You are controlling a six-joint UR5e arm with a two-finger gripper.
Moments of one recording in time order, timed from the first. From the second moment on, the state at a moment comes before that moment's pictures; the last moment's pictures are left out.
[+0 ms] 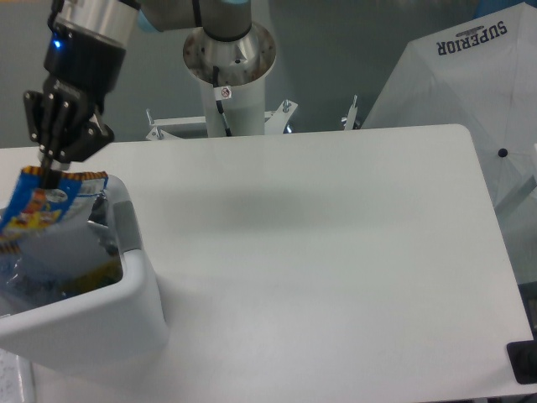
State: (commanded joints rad) arm 2.16 -1.58 -1.68 -0.69 1.15 0.67
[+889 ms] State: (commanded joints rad) arm 2.11 -1.70 -1.67 -0.69 1.20 0.61
